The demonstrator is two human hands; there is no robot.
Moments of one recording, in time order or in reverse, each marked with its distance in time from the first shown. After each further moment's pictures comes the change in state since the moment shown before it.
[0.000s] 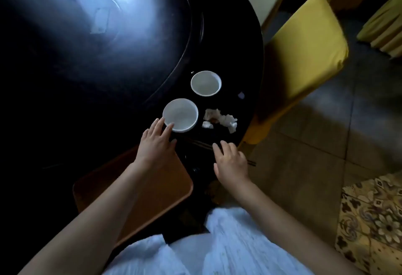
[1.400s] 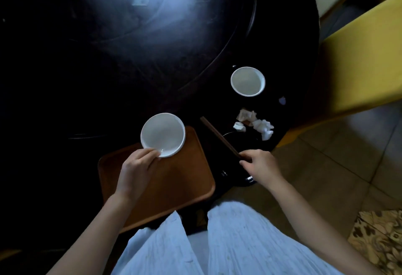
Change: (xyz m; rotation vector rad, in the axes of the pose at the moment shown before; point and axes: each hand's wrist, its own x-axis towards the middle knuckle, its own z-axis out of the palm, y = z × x) left_hand -0.100 -0.068 -0.007 -0.196 0.304 -0.132; right_hand 0.046 0.017 -0.009 0.512 -0.296 -0.018
